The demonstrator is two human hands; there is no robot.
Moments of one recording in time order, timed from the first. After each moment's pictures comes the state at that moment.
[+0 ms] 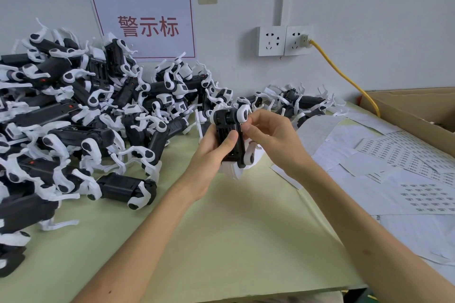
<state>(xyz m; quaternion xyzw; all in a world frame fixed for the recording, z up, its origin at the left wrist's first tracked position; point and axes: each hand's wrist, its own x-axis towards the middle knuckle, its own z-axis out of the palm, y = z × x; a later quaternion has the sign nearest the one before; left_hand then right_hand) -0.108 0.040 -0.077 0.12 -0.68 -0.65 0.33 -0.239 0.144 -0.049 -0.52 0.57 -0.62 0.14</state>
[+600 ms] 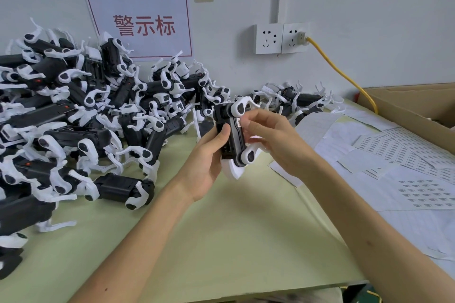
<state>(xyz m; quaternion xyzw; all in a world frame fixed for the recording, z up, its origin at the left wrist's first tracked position) -0.103 0.045 -0.067 0.06 -0.60 -0.75 0.26 -0.244 0.148 -0.044 -0.47 0.52 -0.65 0.29</state>
